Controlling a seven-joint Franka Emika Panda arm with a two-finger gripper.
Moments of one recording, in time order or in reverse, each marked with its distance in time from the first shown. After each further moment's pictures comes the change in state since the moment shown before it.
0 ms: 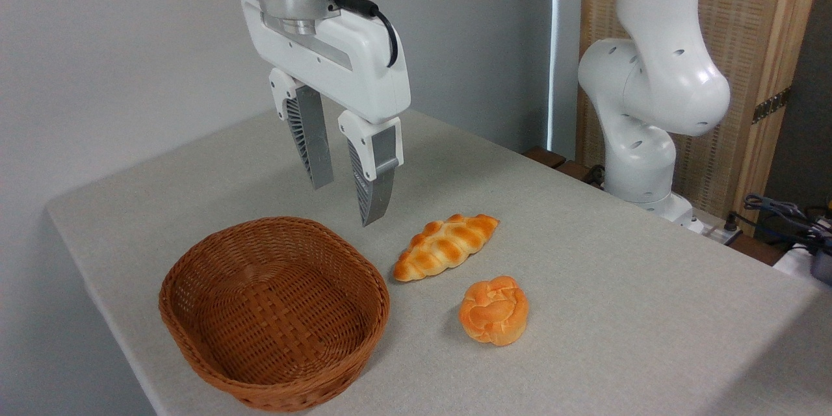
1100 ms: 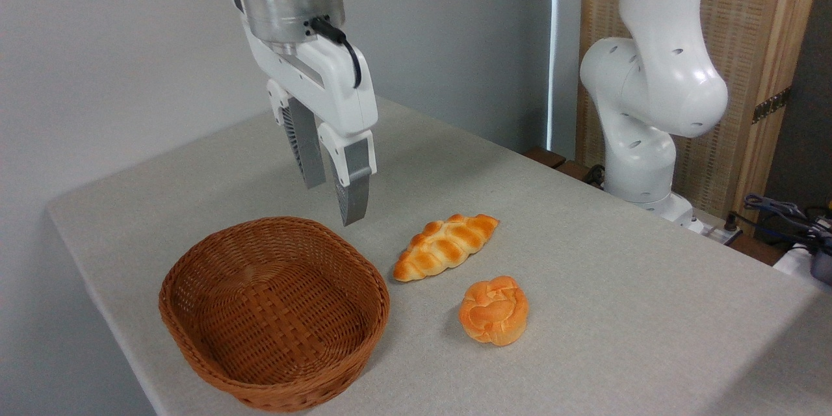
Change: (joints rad) arm -0.079 -0.075 -0.038 -0.195 0.016 0.138 0.000
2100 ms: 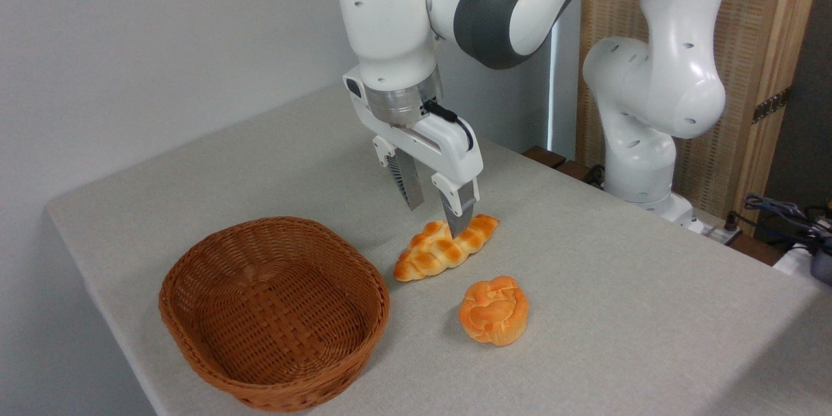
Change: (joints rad) arm -0.058 -0.270 0.005 -0.569 0.008 0.107 -0.154
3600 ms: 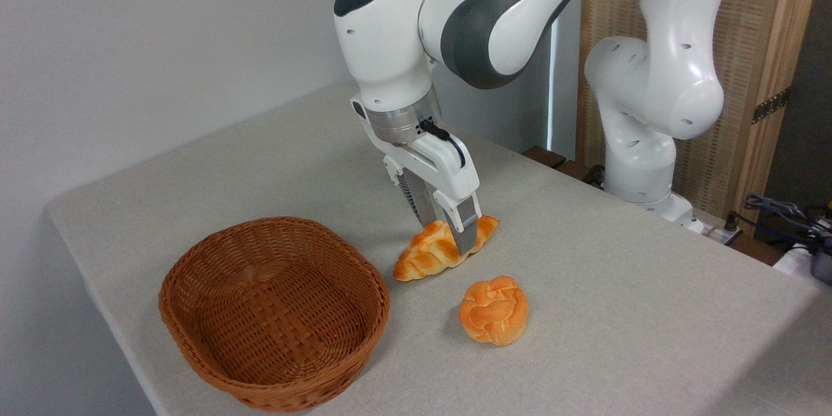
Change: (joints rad) arm -0.044 0.019 -0.005 -0.071 0.084 0.067 0.000
